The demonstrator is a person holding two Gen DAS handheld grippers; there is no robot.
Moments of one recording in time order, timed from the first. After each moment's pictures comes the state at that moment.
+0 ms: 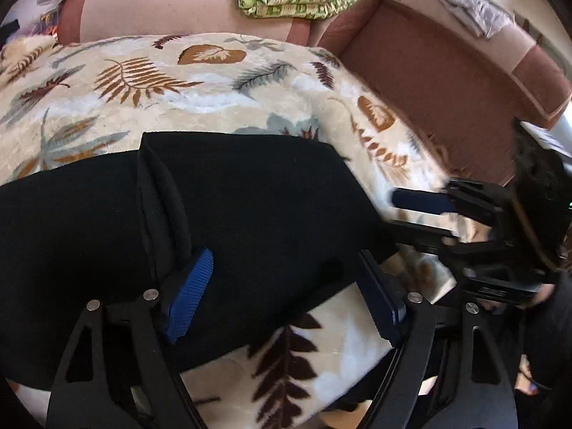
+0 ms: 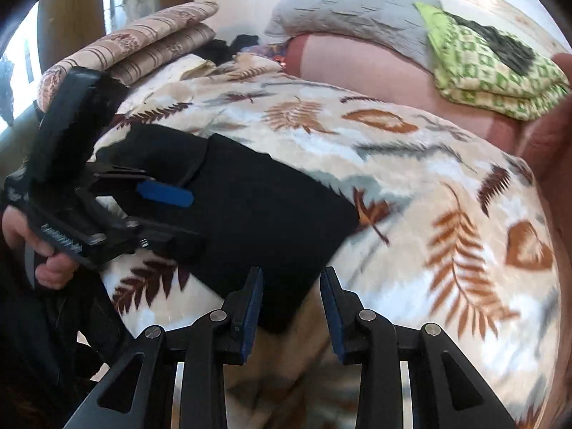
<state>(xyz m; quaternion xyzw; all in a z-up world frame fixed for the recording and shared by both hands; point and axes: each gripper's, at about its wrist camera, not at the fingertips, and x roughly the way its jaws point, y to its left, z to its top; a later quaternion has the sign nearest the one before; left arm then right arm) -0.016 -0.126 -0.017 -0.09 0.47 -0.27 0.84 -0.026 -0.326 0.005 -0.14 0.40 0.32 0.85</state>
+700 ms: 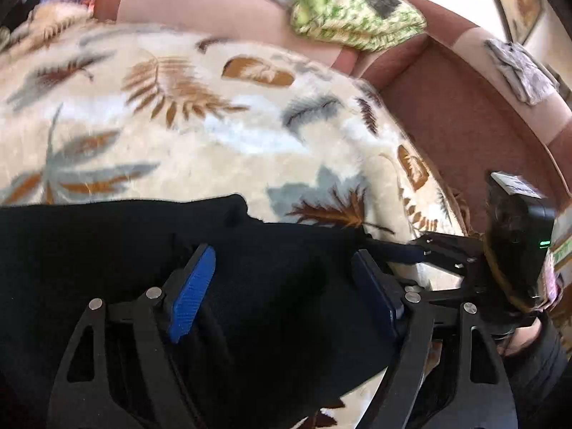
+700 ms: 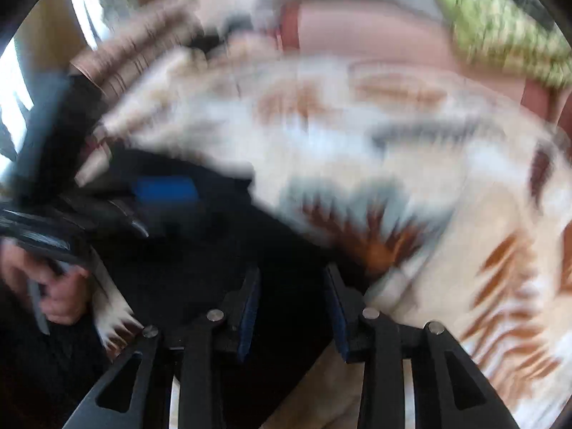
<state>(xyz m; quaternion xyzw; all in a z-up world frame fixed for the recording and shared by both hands) 0.047 -0.112 -0.026 -0.14 0.45 -0.21 0.85 0.054 -0.309 -0.027 -0.09 0.46 0.33 0.82</state>
